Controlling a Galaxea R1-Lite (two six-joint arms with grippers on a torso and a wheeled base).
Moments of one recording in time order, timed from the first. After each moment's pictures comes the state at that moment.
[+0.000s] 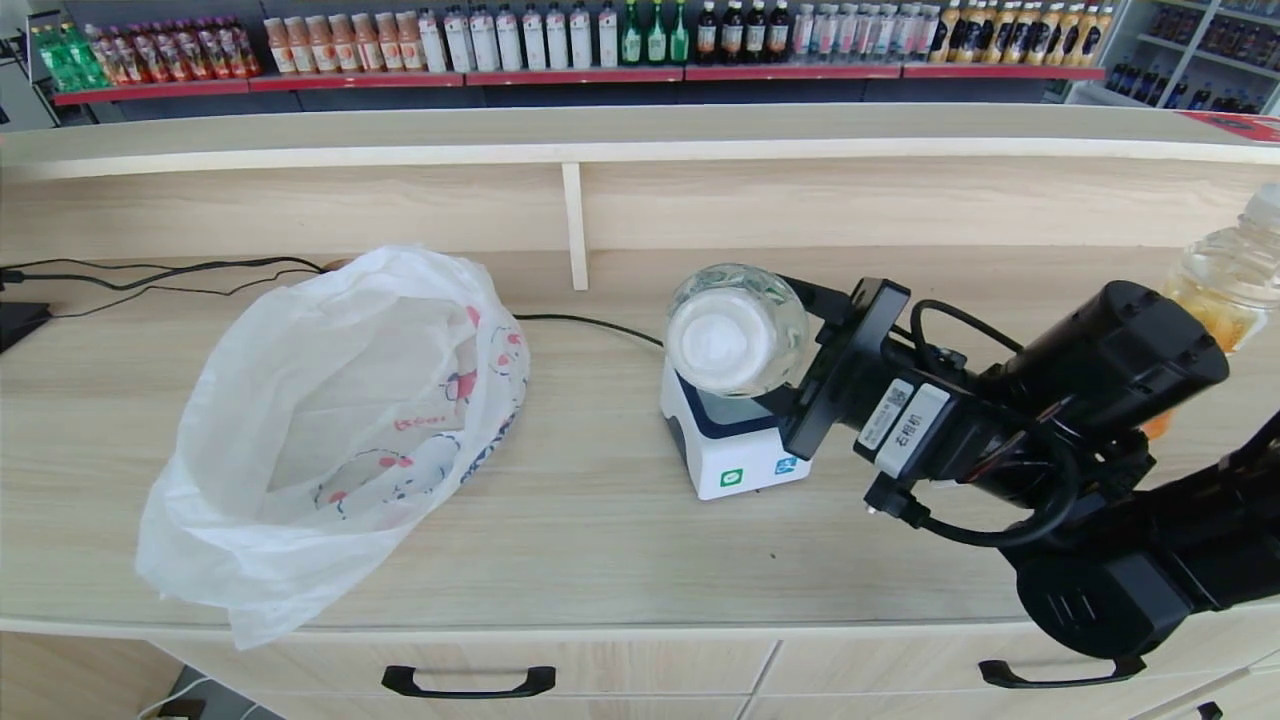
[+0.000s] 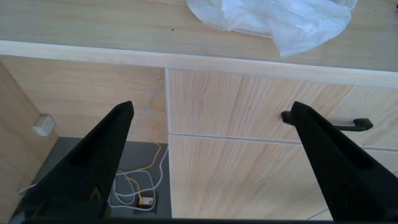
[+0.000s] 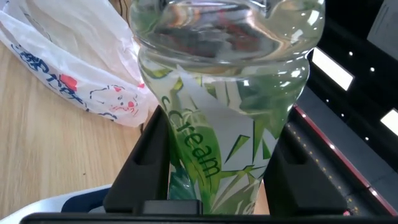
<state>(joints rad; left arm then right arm) 0.00 0.00 0.00 0.00 0.00 -0.01 0.55 1.88 -0.81 -1.57 0.64 -0.98</state>
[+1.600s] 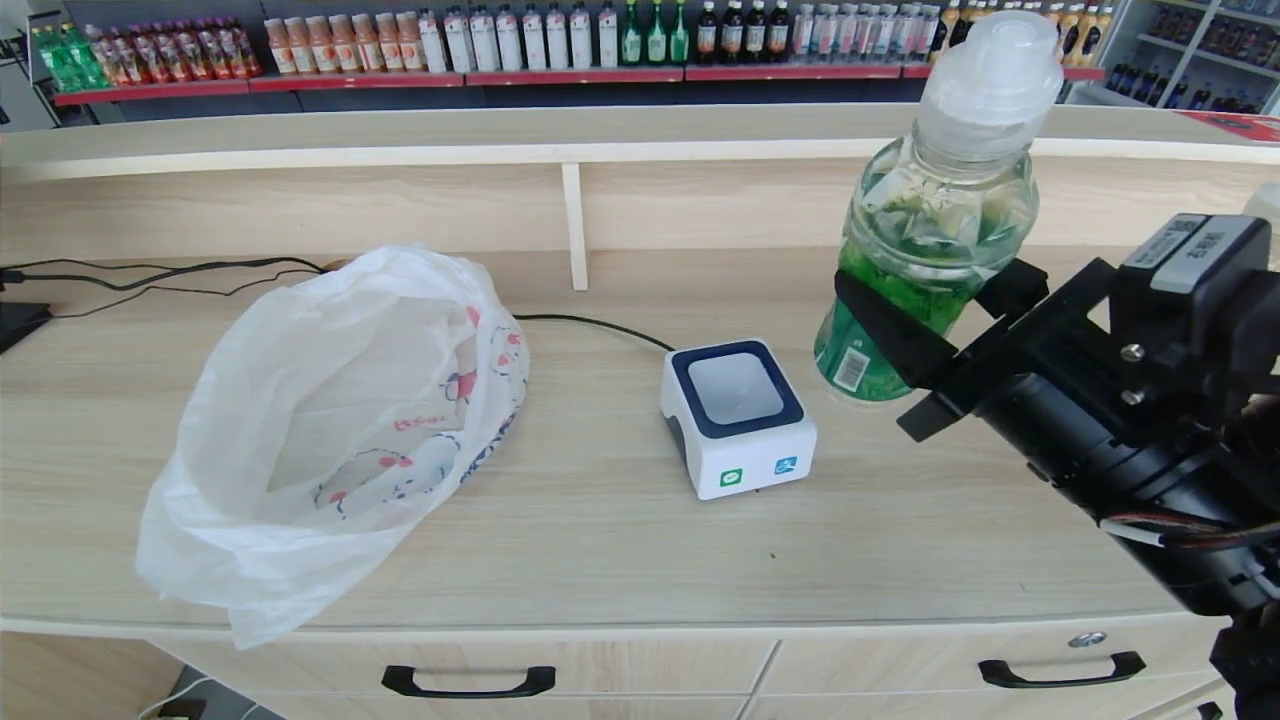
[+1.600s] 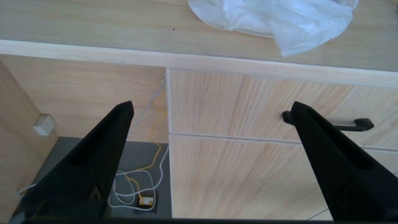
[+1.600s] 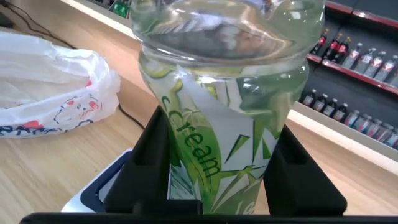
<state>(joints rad) 0.00 0.00 0.00 0.00 0.00 -0.01 0.60 1.60 -0.54 -1.57 0.08 -0.51</state>
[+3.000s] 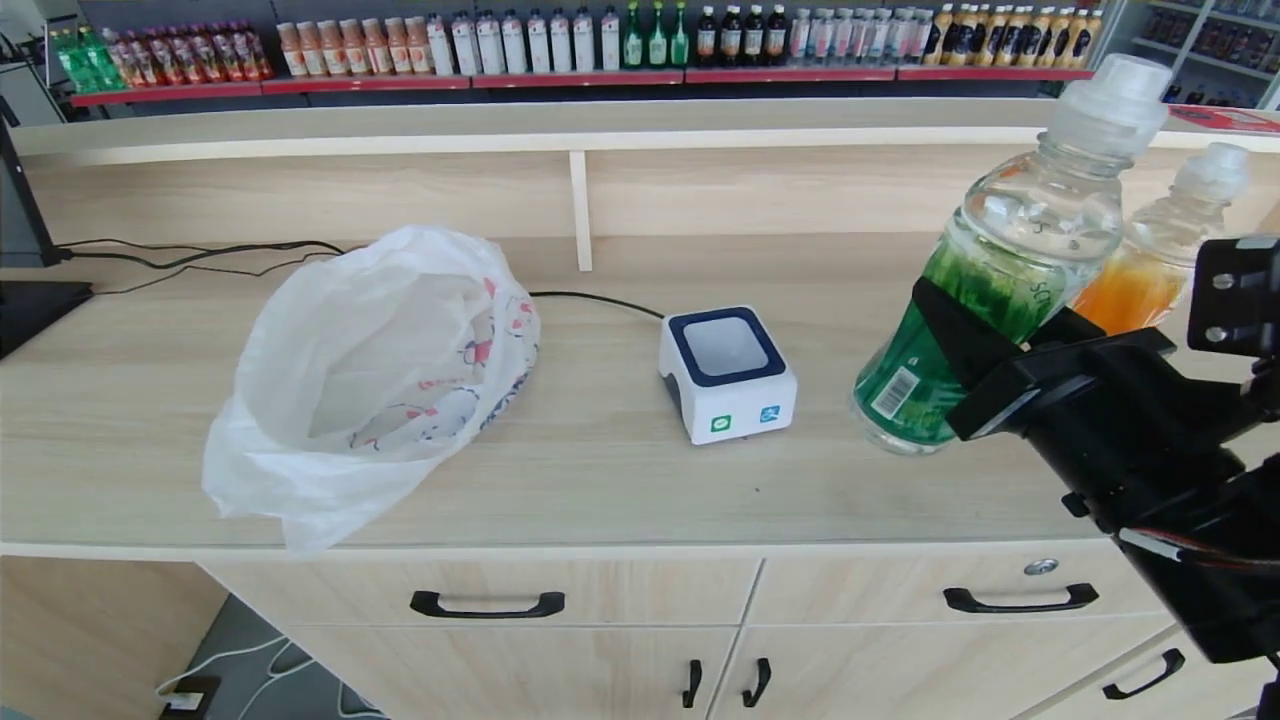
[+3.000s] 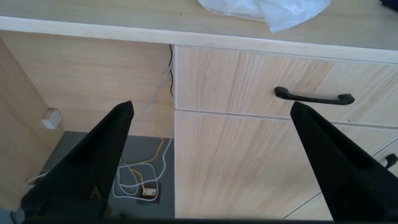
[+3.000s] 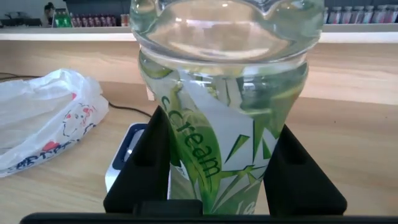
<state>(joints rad) 0.00 0.00 0.00 0.00 0.00 -0.01 0.61 1.56 -0.43 -1.58 -0.27 -0.16</state>
